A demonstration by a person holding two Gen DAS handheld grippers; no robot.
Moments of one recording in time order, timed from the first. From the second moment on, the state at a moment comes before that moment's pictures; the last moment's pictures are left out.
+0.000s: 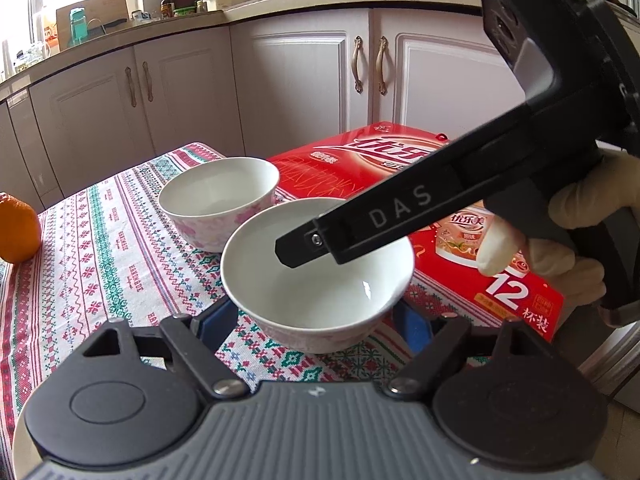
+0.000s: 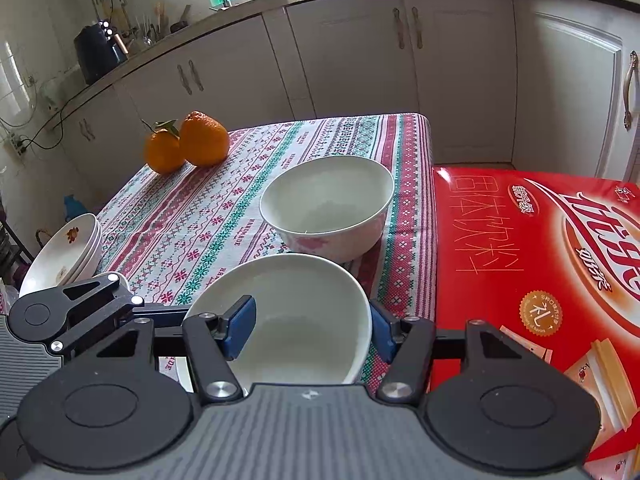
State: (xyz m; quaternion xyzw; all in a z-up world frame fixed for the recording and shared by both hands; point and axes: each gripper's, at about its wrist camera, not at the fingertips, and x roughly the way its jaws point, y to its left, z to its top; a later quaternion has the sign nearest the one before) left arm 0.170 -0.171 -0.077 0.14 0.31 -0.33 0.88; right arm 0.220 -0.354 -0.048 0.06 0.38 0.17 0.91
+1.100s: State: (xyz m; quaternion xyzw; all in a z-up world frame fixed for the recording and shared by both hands) left arm 0.116 -0.091 -0.027 0.12 0.28 -0.32 0.90; right arm 0.158 -0.276 0.006 0.03 0.34 0.20 0.92
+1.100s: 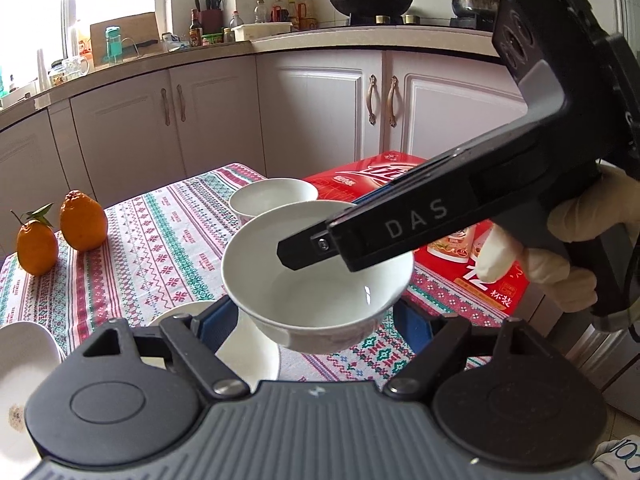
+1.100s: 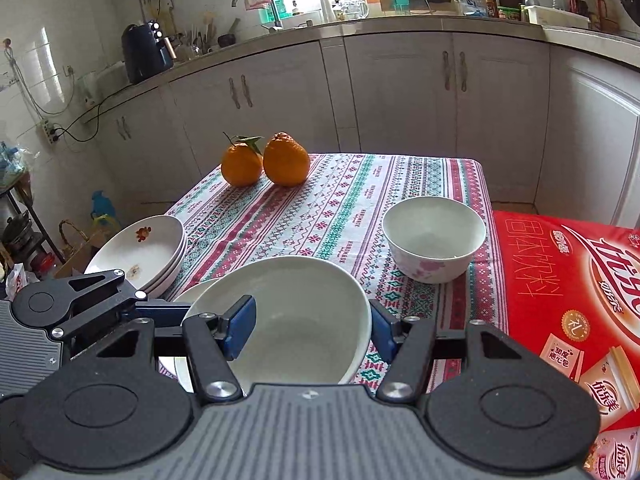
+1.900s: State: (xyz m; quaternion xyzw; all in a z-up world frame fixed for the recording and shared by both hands) left arm 0.127 -0.029 -0.039 0.09 0.30 -0.25 0.92; right arm 0.193 -0.199 -0.007 0.00 0.36 0.26 0.90
